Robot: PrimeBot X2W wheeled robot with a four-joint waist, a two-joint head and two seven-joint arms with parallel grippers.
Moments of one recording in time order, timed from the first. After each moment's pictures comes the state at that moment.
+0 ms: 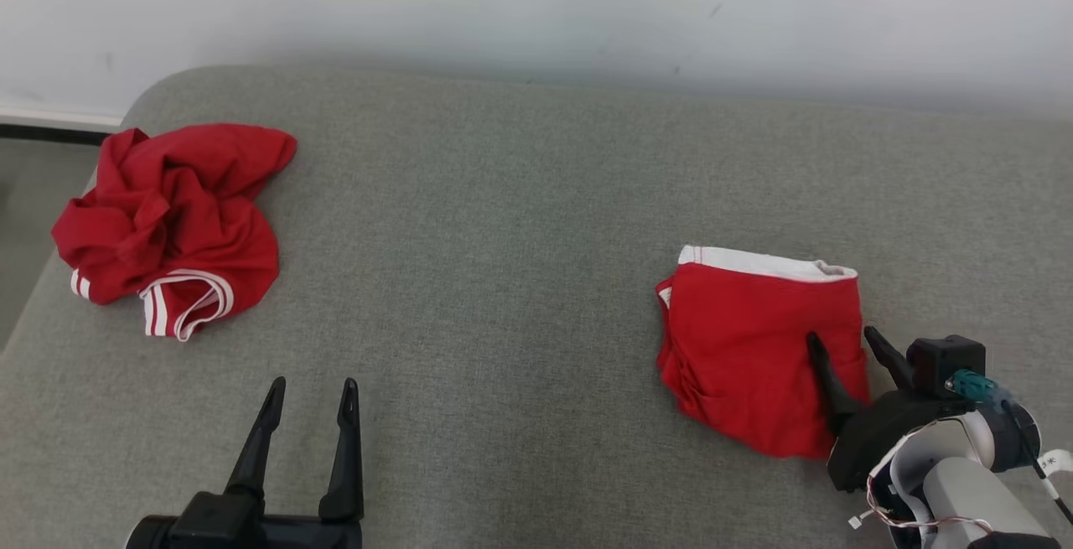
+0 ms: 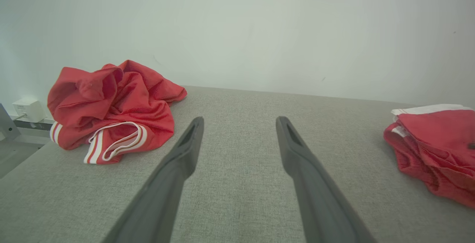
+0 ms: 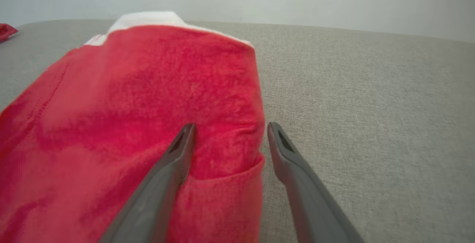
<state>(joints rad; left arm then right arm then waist) -0.02 0.05 -0.06 0.09 -0.15 -0.11 -0.26 -0.41 -0.26 0.20 0.70 0.33 0.13 -0.14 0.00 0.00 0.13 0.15</state>
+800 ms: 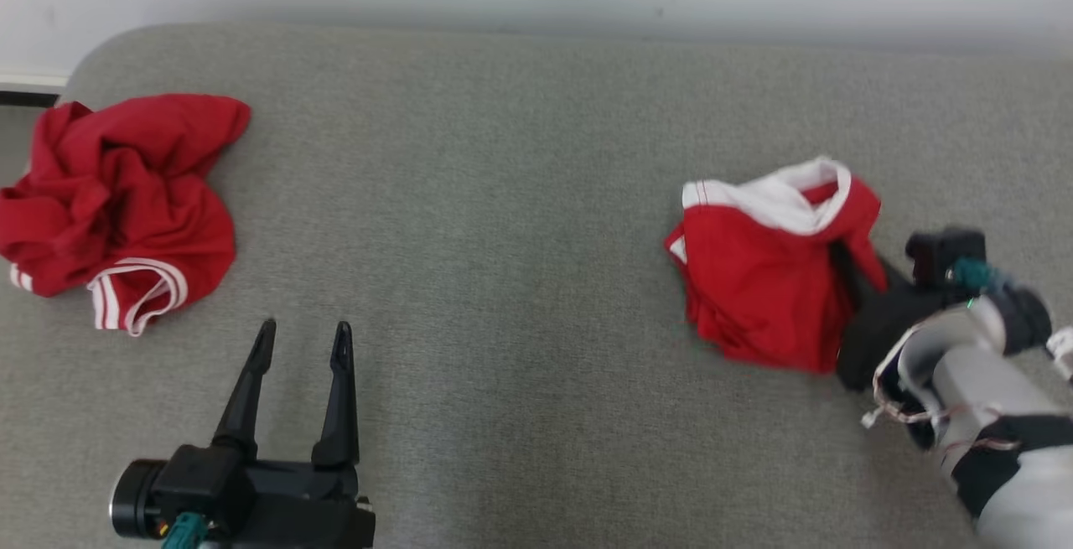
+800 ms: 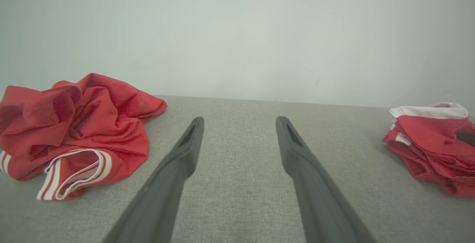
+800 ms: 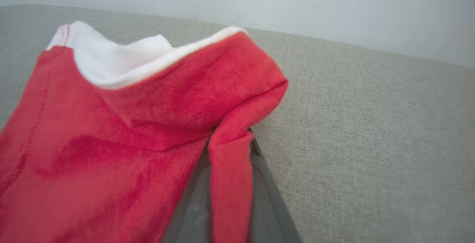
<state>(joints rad) -0.11 0.05 -0.06 0.07 -0.16 -0.11 -0.26 -0.68 -0.33 0.43 0.92 0.46 0.13 -0.16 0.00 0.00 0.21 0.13</state>
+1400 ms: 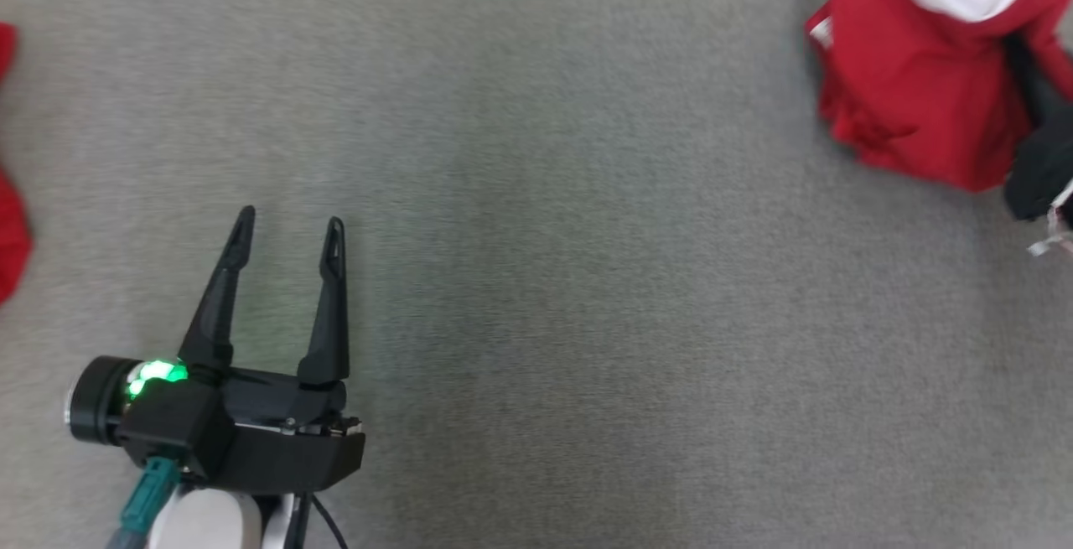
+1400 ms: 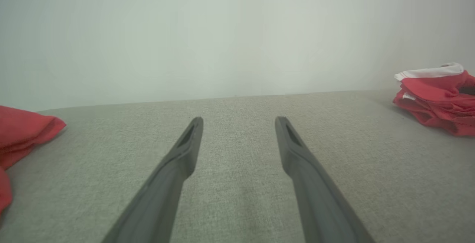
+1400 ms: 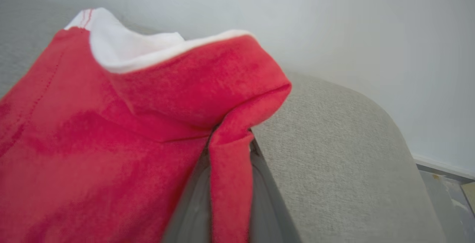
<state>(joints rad) -0.25 0.08 -0.08 -0.03 -0.11 -0.12 -0.26 -0.99 -0.62 0.59 0.84 0.56 0.13 -0.09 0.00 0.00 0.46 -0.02</state>
